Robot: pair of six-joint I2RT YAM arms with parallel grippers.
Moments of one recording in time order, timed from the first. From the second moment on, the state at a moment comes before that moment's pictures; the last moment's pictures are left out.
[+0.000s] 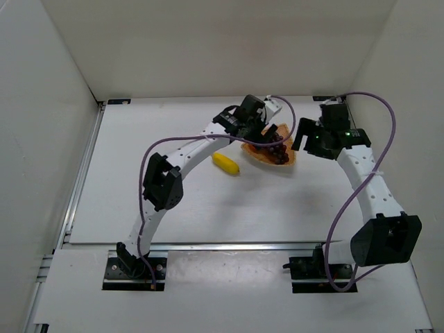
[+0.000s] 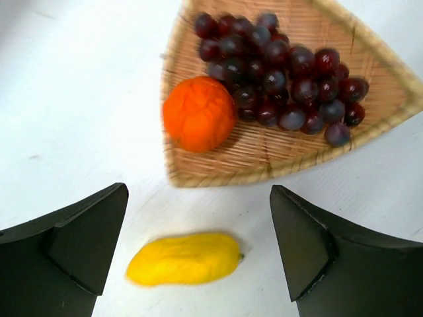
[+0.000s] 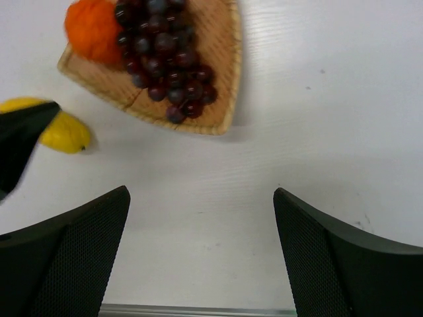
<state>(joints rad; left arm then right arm) -0.78 2.29 2.22 -0.66 -0.06 0.15 0.11 1.35 1.29 -0.82 -0.03 0.33</state>
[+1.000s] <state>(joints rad) -0.21 1.63 1.61 -0.74 -0.27 0.04 0.75 2.29 1.93 -0.81 0.08 0.18</state>
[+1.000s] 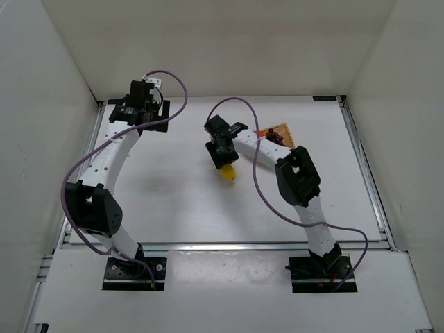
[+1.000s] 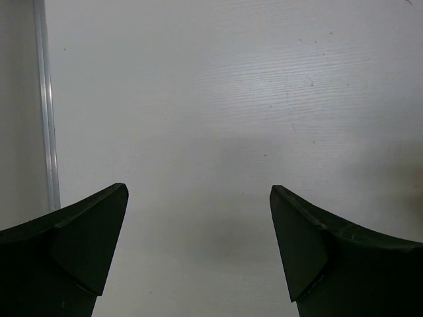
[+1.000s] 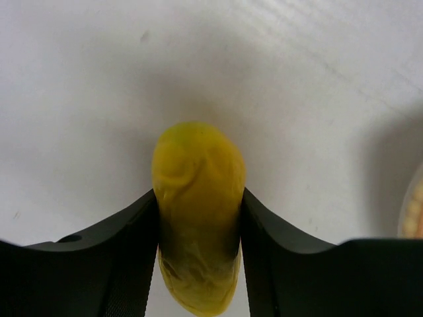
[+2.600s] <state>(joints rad) -0.21 1.67 1.61 -0.78 -0.21 0.03 0.18 2.00 1.74 -0.82 0.09 0.23</state>
